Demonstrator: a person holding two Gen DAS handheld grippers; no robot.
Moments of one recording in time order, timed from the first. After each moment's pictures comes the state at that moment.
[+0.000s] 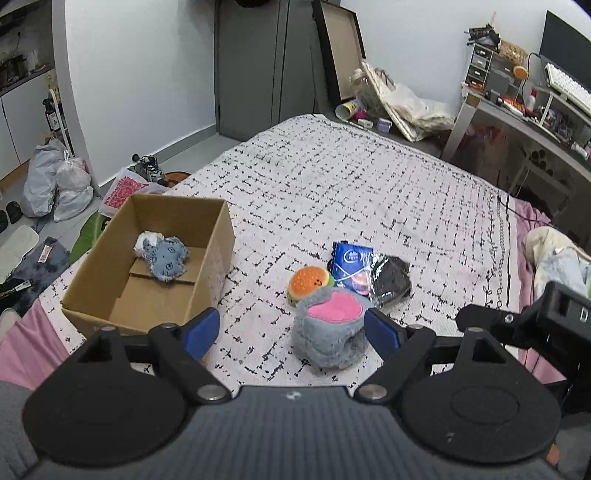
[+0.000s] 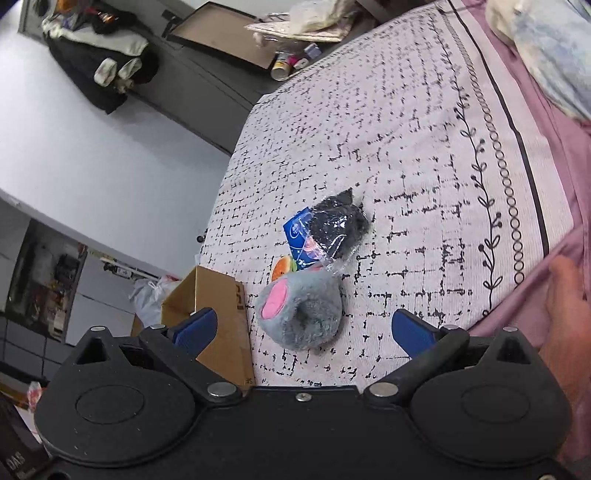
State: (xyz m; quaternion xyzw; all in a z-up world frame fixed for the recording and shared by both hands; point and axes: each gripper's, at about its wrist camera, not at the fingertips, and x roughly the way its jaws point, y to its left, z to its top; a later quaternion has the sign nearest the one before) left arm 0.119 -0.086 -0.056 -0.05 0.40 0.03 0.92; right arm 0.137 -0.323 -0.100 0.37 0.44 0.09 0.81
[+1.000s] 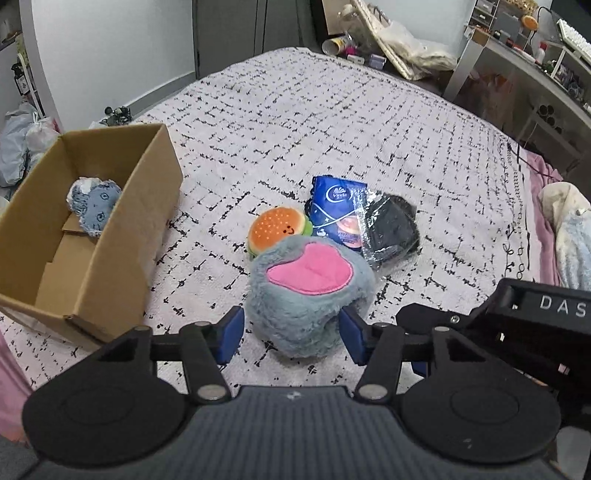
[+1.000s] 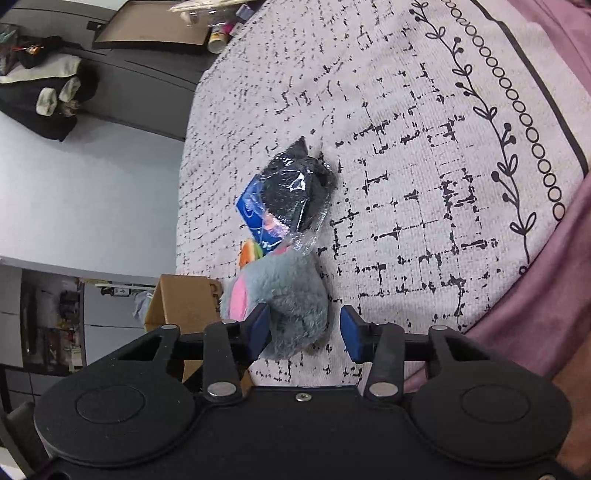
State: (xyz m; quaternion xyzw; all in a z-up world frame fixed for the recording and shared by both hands) left arm 0.178 -0.110 -0.138 -0.06 0.48 0.01 0.88; right arm 0.181 -0.318 -0.171 0.45 0.49 0.06 0.74
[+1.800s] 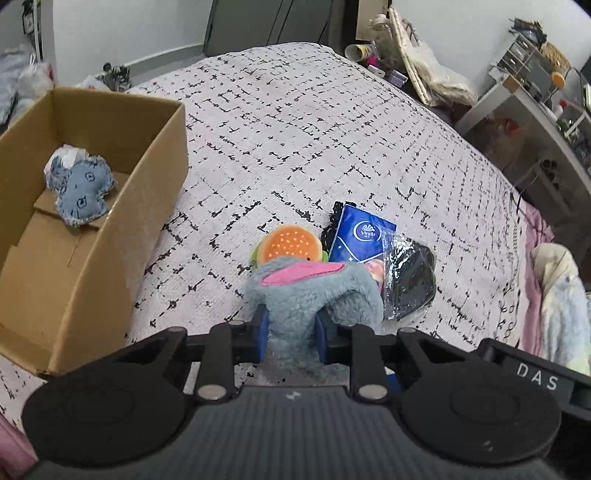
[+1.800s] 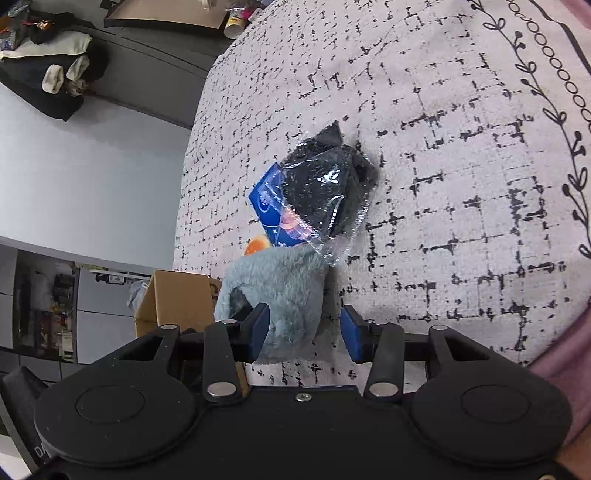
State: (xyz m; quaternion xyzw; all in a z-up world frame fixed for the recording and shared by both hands) left arm 0.216 -0.061 -0.152 -0.17 0.48 -0.01 0.86; right arm 0.210 -0.284 -0.182 0.43 0.49 0.09 0.76
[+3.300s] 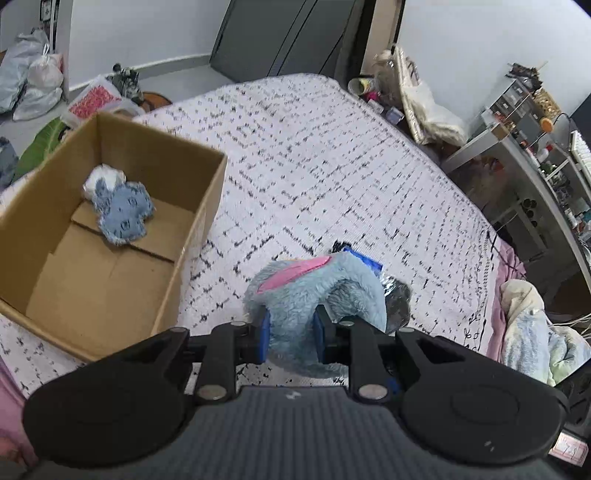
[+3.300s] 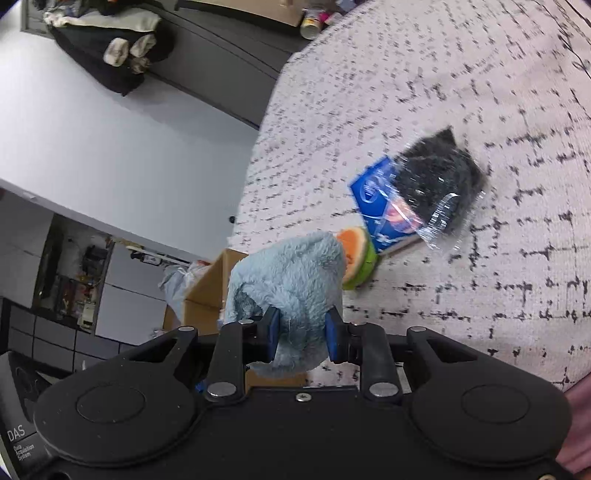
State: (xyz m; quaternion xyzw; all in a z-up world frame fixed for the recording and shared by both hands) left arm 0.192 -0.016 -0.102 -0.22 0.45 -0.02 0.87; right arm 0.211 -0.238 -0.138 0.39 0.44 0.17 0.79
